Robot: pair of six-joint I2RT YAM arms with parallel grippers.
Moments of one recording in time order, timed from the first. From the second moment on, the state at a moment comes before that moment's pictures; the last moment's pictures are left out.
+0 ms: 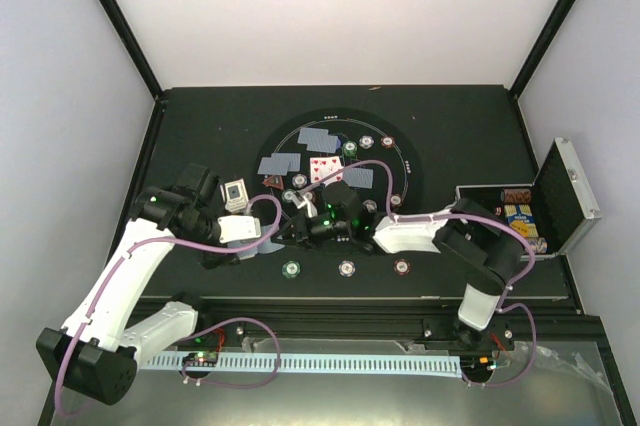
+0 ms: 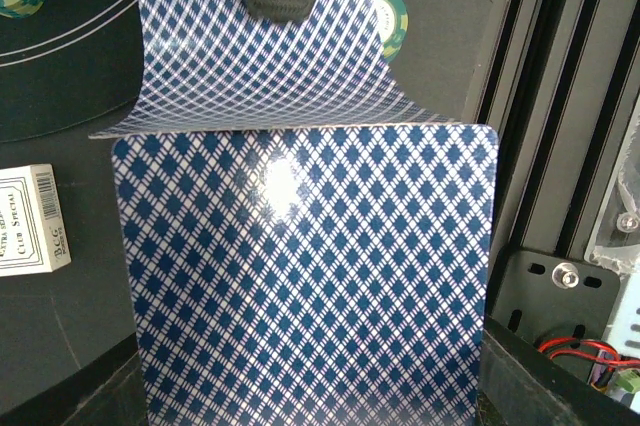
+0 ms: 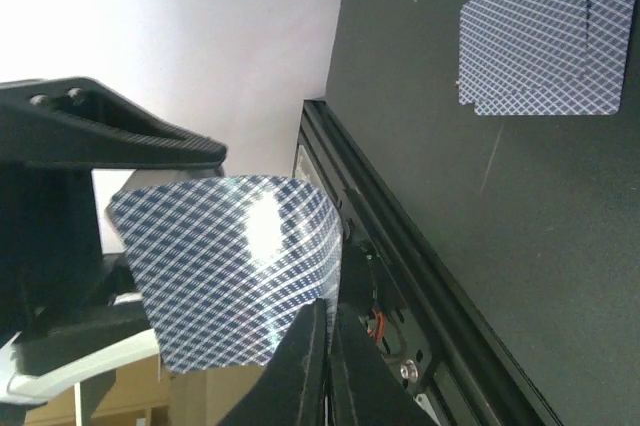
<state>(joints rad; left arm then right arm) -0.29 0.98 0.99 -1.36 0.28 0.99 0.95 1.79 0.85 0.56 -0.72 1.19</state>
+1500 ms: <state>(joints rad) -0.01 1.46 0.79 -0.87 0.12 1.04 0.24 1.84 1.10 -0.28 -0.52 0.57</state>
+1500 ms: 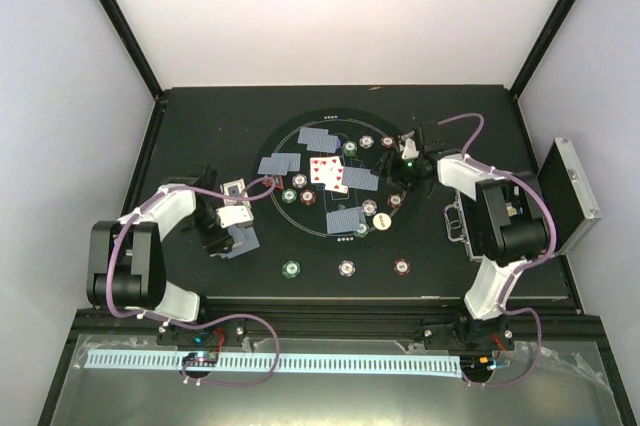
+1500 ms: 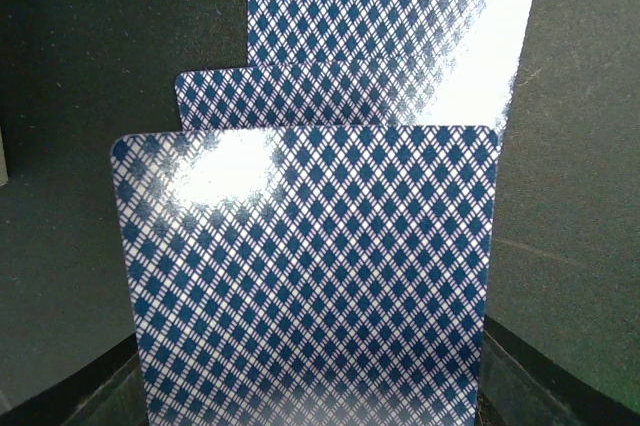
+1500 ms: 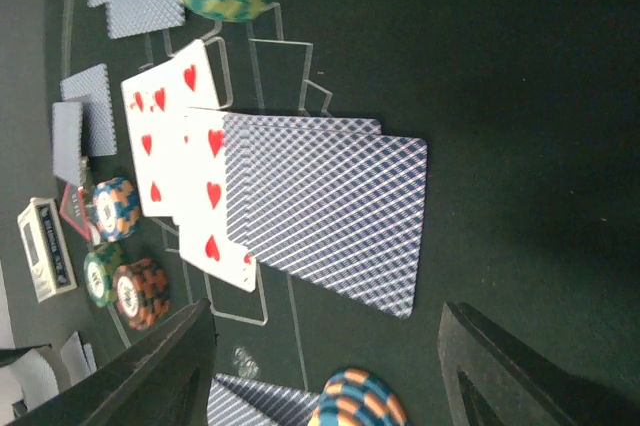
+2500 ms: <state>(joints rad) 0.08 1.05 0.71 -0.31 0.46 0.44 0.23 1.03 0.56 -0.01 0.39 0.32</state>
